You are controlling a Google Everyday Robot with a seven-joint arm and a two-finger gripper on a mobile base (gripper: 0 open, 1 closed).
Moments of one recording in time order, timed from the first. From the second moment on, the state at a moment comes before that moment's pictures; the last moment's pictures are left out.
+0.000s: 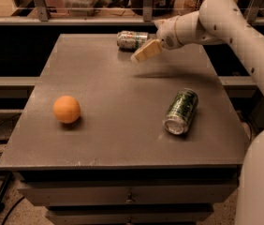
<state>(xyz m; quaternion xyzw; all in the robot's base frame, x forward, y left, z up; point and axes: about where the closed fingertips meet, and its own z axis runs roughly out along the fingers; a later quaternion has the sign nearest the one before) 0.777 -0.038 0.895 -0.50 0.70 0.17 0.49</state>
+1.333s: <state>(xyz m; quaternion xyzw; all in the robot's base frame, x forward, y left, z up) 0.827 -0.023 0.857 -0.47 0.72 0.22 0.47</state>
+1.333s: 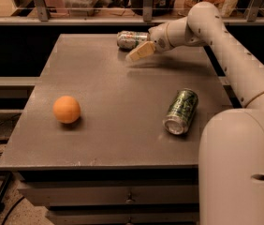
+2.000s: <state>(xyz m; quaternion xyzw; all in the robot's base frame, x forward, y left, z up) 0.830 -0.018 0.859 -0.48 0.71 0.24 0.47</state>
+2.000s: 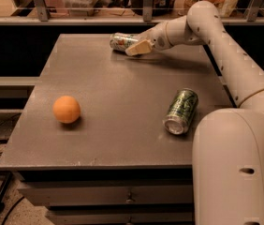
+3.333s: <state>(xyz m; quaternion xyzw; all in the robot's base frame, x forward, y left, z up) 0.766 -0.009 1.007 -0.58 0.61 0.18 0.51</state>
